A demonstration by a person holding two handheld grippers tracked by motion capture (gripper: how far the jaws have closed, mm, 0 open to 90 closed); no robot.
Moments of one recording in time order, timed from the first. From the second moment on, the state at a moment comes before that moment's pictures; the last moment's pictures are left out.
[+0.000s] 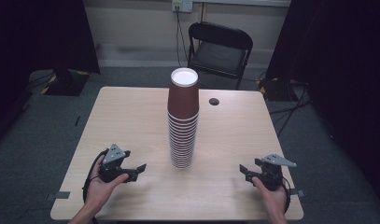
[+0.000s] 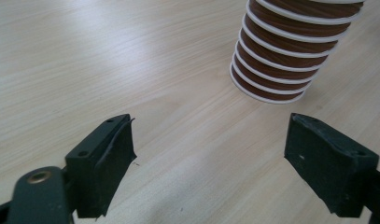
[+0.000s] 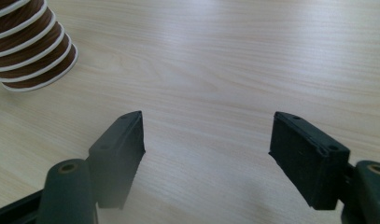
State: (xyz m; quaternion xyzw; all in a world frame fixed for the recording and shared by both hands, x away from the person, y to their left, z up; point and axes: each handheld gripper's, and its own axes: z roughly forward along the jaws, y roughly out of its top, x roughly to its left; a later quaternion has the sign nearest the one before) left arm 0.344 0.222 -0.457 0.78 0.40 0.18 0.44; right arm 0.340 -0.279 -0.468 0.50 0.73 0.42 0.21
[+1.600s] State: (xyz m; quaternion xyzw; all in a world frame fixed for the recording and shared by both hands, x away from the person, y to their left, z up) left arm 0.348 0.178 -0.365 0.76 0.31 0.16 0.54; right arm 0.329 -0.260 -0.461 0.46 0.75 0.44 0.16
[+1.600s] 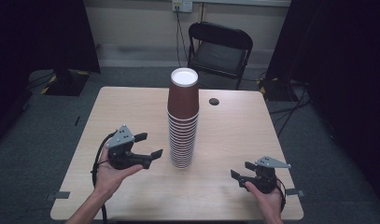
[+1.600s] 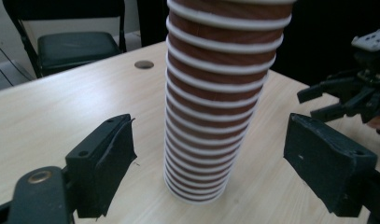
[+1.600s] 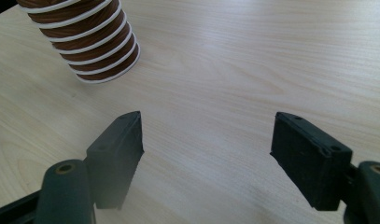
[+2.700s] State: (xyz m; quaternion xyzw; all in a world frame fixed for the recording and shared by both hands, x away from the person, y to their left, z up) left arm 0.375 0.153 -0.273 0.75 0.25 0.17 0.60; right arm 0.330 -0.259 -0.462 0.46 0.76 0.44 0.15
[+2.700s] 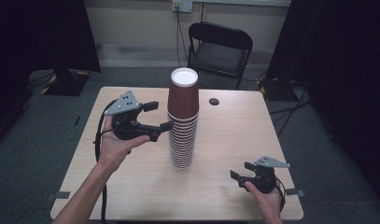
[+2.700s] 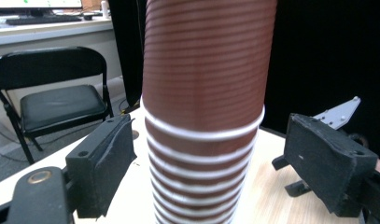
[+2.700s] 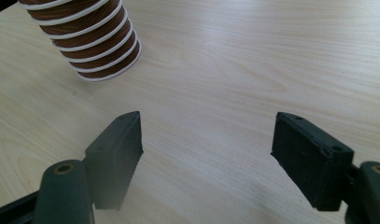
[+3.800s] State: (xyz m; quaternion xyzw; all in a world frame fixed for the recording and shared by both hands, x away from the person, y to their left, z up) left arm 0.413 0.105 -0.235 0.76 0.23 0.17 0.58; right arm 0.331 -0.263 -0.464 0.48 0.74 0.45 0.14
